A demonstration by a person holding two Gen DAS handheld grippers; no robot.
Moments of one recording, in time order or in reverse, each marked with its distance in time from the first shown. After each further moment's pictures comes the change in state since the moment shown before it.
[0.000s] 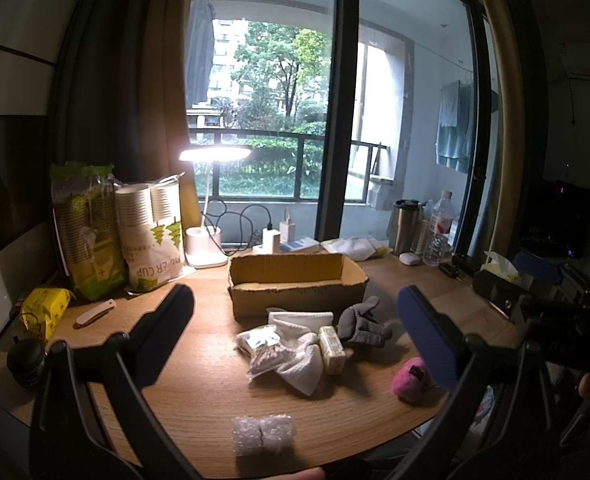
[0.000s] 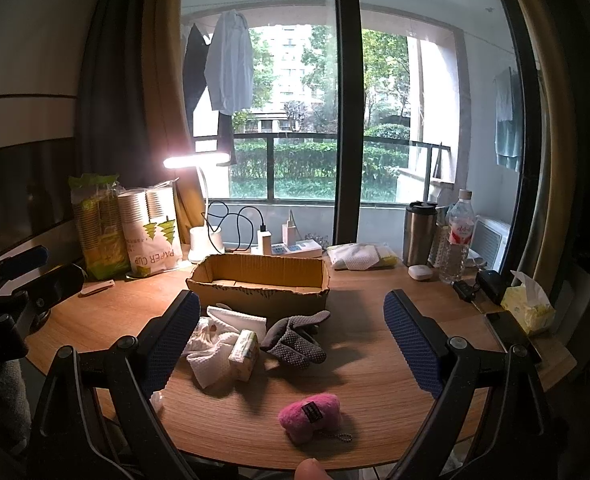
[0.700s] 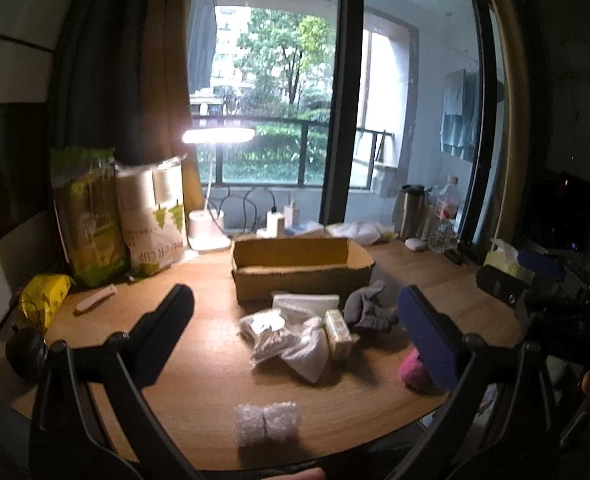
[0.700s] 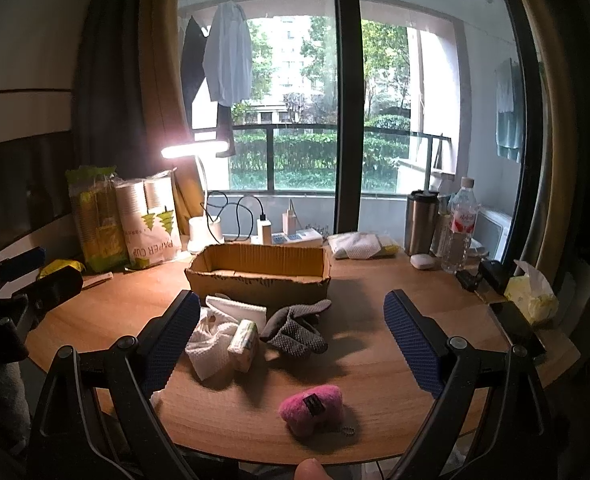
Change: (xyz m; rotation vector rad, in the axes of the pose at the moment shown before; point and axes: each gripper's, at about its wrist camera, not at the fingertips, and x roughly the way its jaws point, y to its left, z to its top) left arm 0.011 0.003 -0.014 -0.003 0.064 0.015; right arm 0.013 -0.006 -0.012 0.013 0.052 0.005
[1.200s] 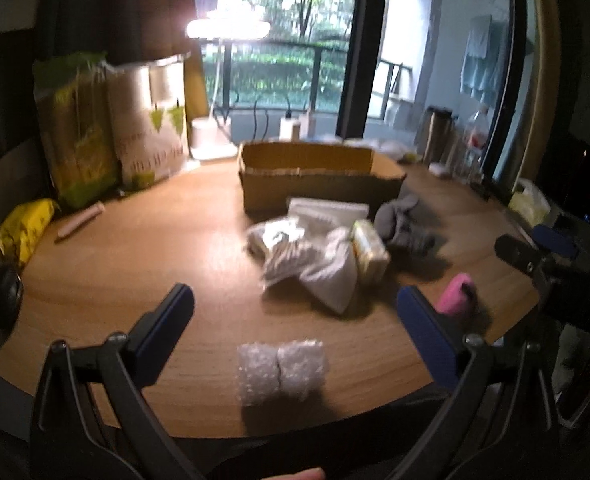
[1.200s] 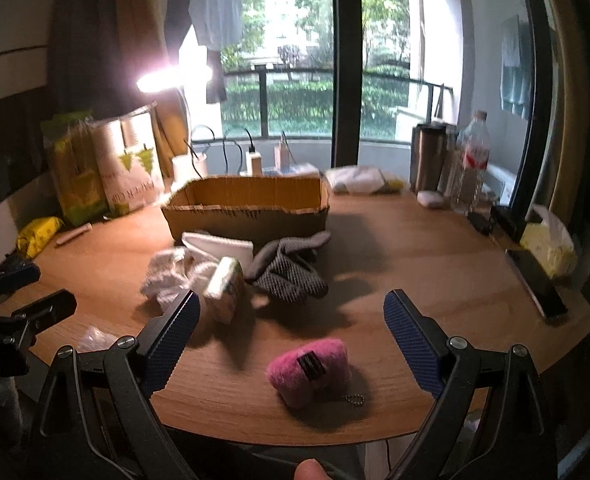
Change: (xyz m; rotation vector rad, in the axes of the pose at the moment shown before) left arm 0.071 0.017 -0.056 -0.029 0.279 0.030; right arm 0.066 -0.009 -0.044 0.024 0.208 -0.018
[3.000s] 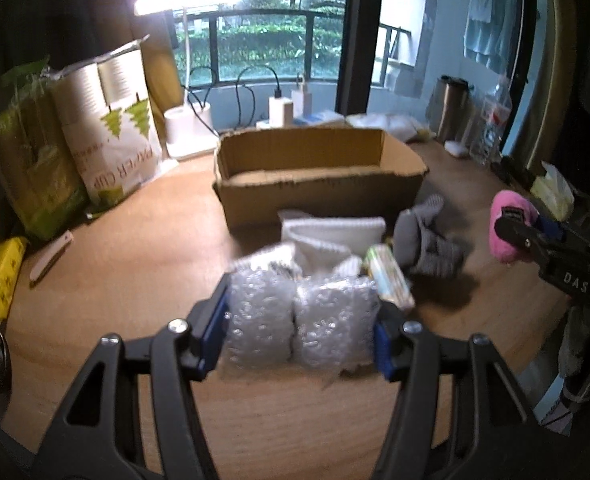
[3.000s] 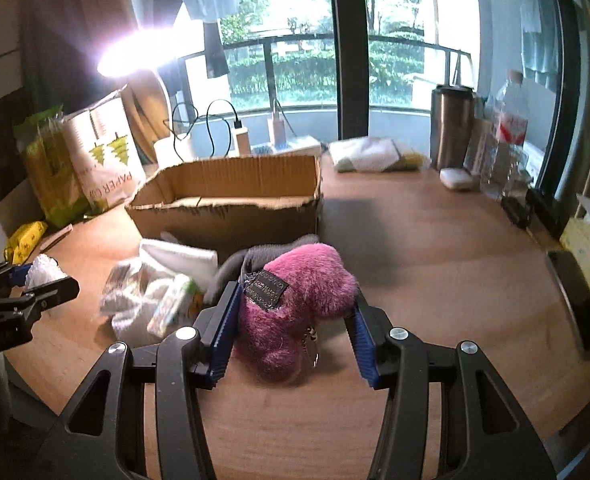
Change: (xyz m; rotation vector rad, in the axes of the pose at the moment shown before) left arm 0.076 -0.009 0.065 0.061 0.120 0.010; right arm 0.082 -0.042 0.044 0.008 0.089 0.085
